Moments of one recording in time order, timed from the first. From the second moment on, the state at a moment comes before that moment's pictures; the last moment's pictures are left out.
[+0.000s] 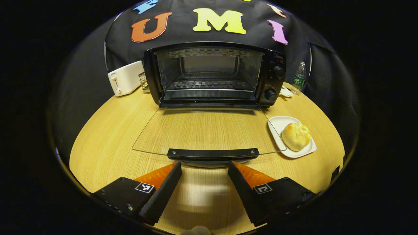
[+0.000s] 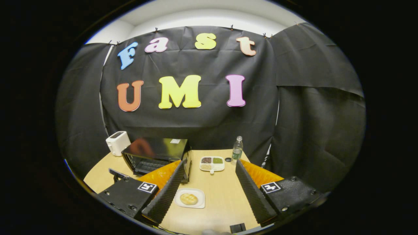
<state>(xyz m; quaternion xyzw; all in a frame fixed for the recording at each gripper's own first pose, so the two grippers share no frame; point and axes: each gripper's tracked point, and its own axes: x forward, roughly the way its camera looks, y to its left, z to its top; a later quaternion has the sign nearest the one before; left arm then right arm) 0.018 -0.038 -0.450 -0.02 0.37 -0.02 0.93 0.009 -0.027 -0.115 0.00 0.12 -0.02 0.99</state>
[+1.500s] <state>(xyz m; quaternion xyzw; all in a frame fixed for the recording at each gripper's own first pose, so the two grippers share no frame) -0.027 0.034 -0.069 -0.01 0.01 0.01 1.00 0.061 0.058 -0.415 -0.03 0.29 0.04 0.96</state>
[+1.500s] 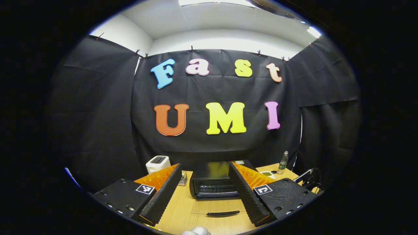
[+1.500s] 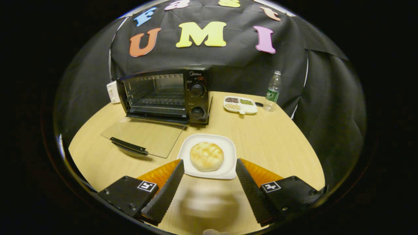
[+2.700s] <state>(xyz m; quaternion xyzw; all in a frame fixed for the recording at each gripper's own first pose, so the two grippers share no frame) -0.002 0.047 -0.093 0.00 0.05 0.00 1.00 0.115 0.073 -0.462 -0.03 0.34 0.04 0.94</state>
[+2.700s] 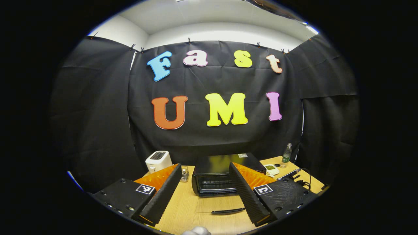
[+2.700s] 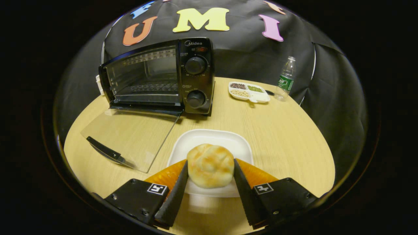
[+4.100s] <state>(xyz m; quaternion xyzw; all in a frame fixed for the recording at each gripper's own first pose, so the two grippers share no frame) -0.014 0.096 -0.117 0.03 0.08 0.01 1.00 0.212 0.281 -0.382 0.44 0.27 0.07 0.85</state>
